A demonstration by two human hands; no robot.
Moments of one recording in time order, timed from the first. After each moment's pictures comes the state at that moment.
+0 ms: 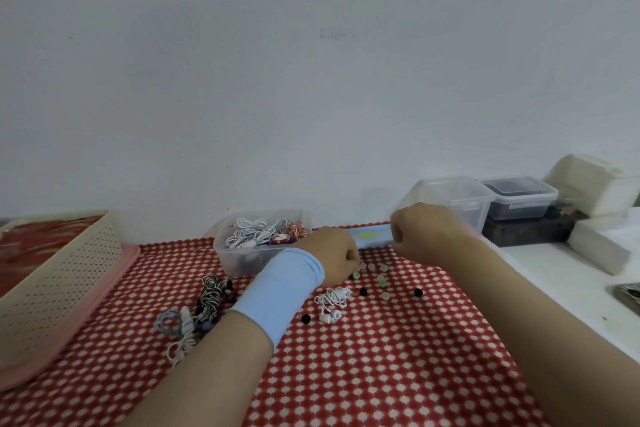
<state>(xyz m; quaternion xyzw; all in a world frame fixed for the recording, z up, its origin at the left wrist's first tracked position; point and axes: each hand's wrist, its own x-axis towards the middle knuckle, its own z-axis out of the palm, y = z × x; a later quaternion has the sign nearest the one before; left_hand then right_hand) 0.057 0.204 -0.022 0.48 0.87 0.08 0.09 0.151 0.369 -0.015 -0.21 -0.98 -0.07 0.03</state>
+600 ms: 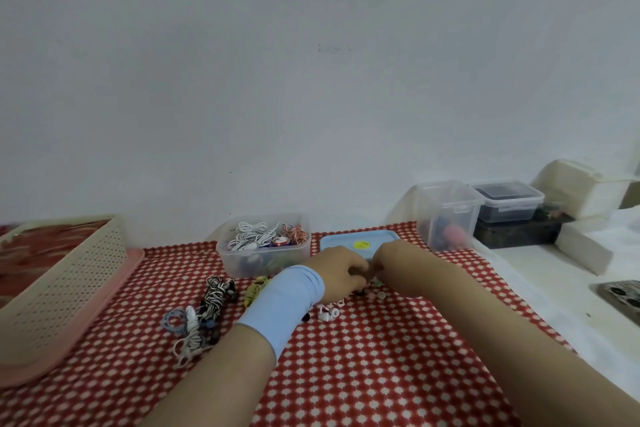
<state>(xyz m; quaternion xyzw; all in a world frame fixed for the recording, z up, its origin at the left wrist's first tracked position) 0.078 0.196 -0.032 0.49 0.85 0.14 0.16 0.133 0.334 -0.035 -0.18 -0.96 -0.05 -0.21</state>
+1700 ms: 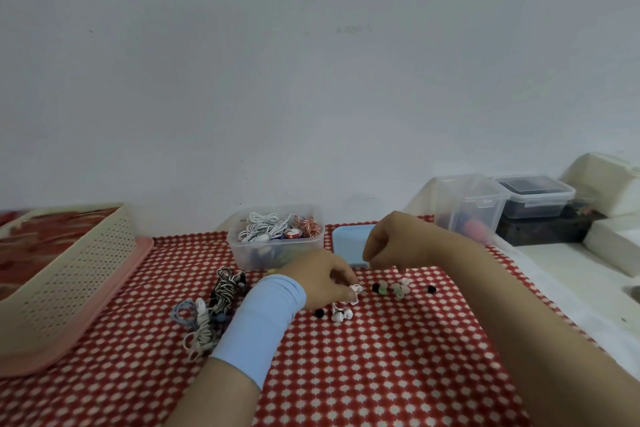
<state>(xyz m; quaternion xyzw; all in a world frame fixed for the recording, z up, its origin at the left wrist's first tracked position) 0.055 0.155 -0.048 0.44 0.86 0.20 0.18 0.136 0.338 -0.022 -0.12 -0.96 0.27 -0.01</state>
